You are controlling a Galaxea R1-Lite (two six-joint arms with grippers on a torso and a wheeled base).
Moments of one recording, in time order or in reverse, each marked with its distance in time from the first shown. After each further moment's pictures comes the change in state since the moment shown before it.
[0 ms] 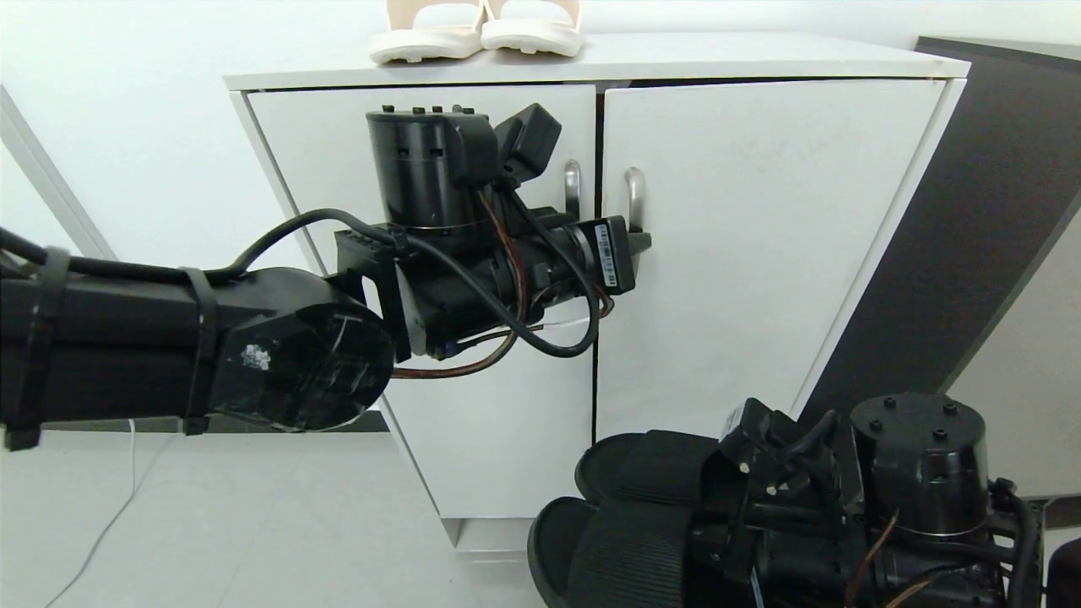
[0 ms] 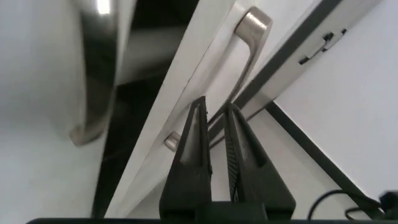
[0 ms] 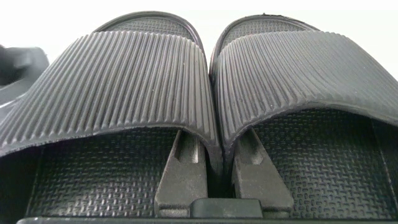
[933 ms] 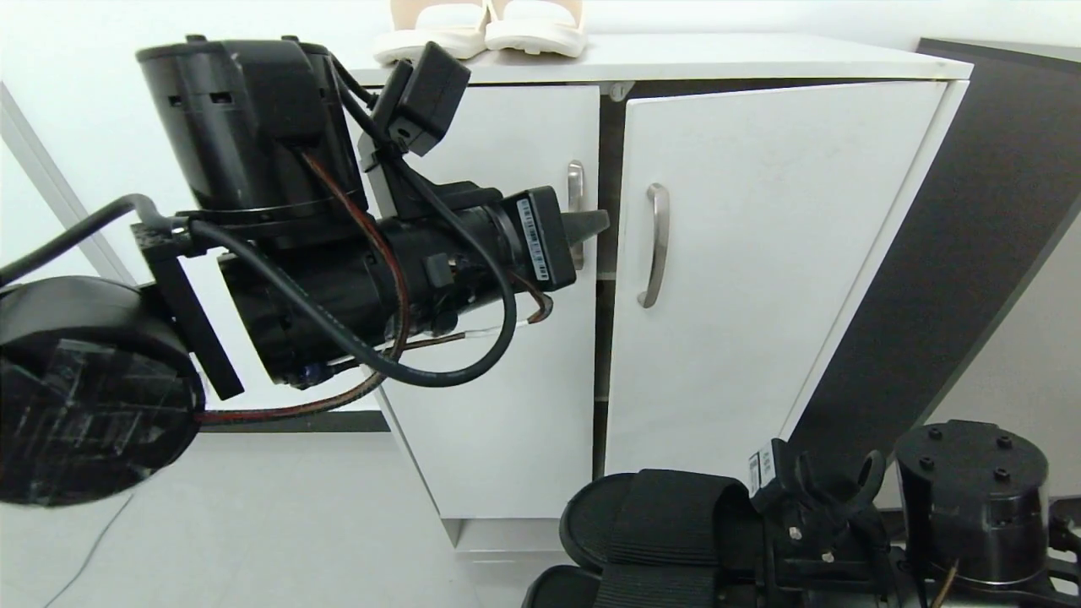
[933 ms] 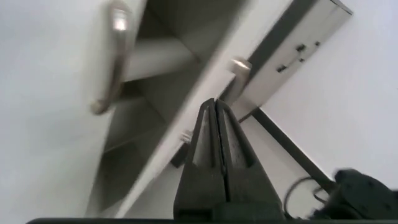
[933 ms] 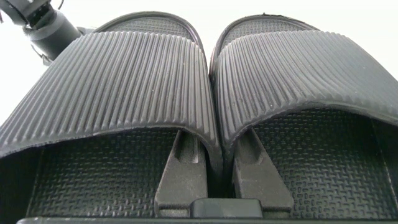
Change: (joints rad) left arm -0.026 -0.211 0.173 -0.007 -0.003 0.000; right arm 0.046 -0.073 0.077 0.001 0.107 -0.011
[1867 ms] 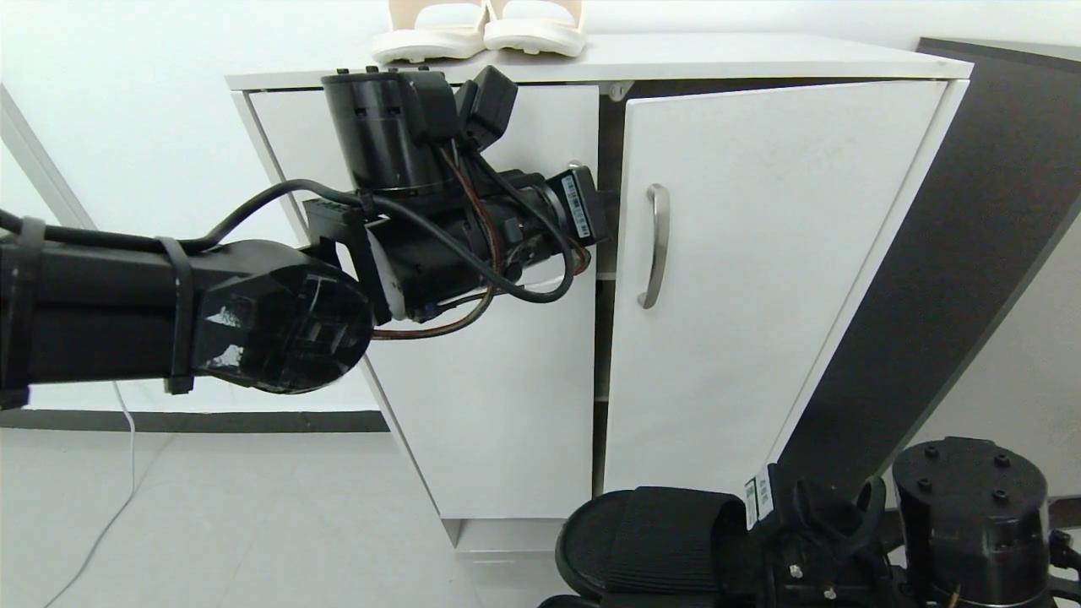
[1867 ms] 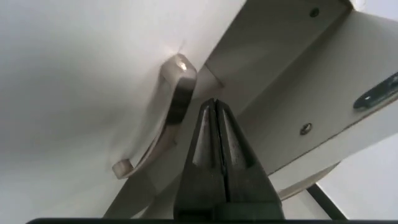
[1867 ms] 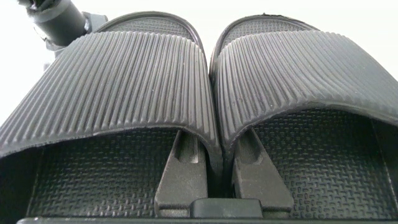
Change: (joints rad) left arm 0.064 0.225 -0.238 -0.009 -0.002 -0.058; right arm 0.031 0.001 0.023 0.003 -0.002 -0.035
